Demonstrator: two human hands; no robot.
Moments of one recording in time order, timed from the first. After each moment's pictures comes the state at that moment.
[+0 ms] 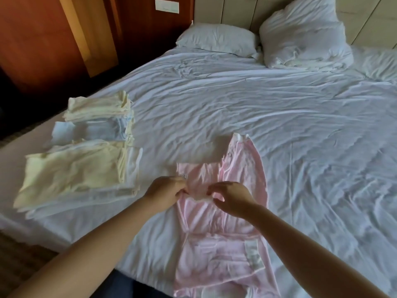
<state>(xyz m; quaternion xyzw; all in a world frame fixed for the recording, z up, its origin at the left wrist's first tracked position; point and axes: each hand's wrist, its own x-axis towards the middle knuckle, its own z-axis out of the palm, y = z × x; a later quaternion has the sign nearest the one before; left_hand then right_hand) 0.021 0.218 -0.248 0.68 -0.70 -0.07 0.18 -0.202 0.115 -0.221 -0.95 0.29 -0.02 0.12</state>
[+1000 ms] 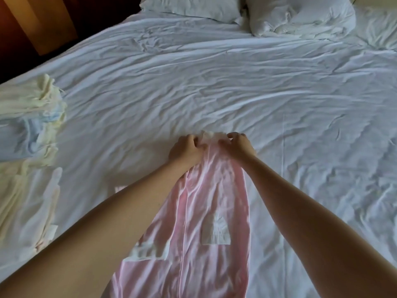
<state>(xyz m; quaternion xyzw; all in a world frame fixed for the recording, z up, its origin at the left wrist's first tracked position) -0.045 -0.050 -0.264 0.80 -0.47 -0.25 0.28 -0.190 -0.136 -0.257 -0.73 0.60 -0.12 0.29</state>
